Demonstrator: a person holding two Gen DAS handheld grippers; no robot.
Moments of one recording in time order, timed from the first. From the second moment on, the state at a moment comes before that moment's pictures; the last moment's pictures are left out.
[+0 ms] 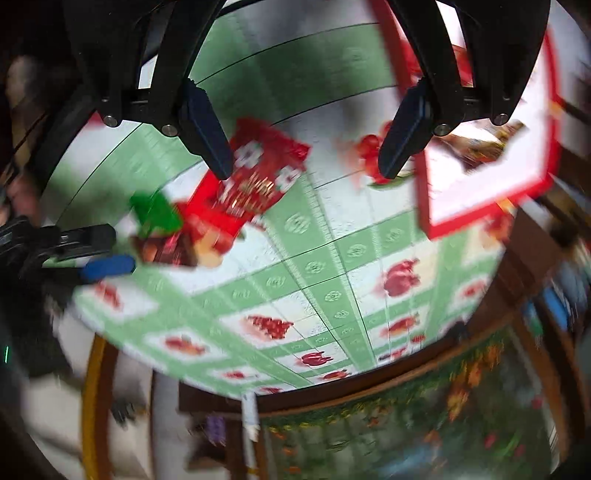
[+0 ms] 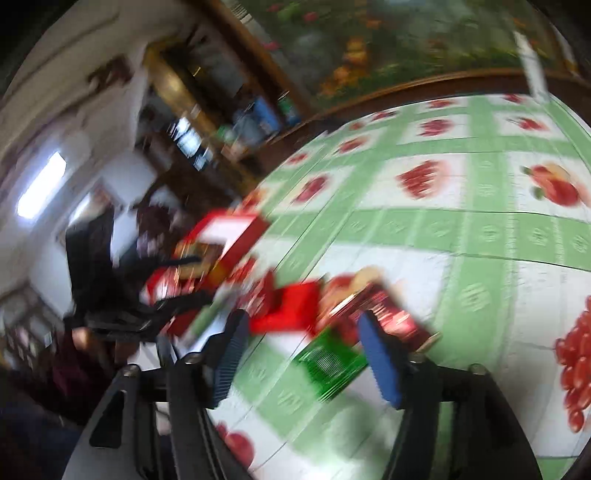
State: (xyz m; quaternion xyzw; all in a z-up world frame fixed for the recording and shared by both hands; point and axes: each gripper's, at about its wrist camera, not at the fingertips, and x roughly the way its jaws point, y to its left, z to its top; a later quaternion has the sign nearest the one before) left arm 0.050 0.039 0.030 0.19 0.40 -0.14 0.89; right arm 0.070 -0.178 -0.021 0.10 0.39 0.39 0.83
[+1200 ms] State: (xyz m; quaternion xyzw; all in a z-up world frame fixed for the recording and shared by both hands) left arm 0.073 0.020 -0.009 0.03 0.47 -0.27 0.84; right arm 0.075 -0.173 -0.018 -0.03 0.43 0.29 0.85
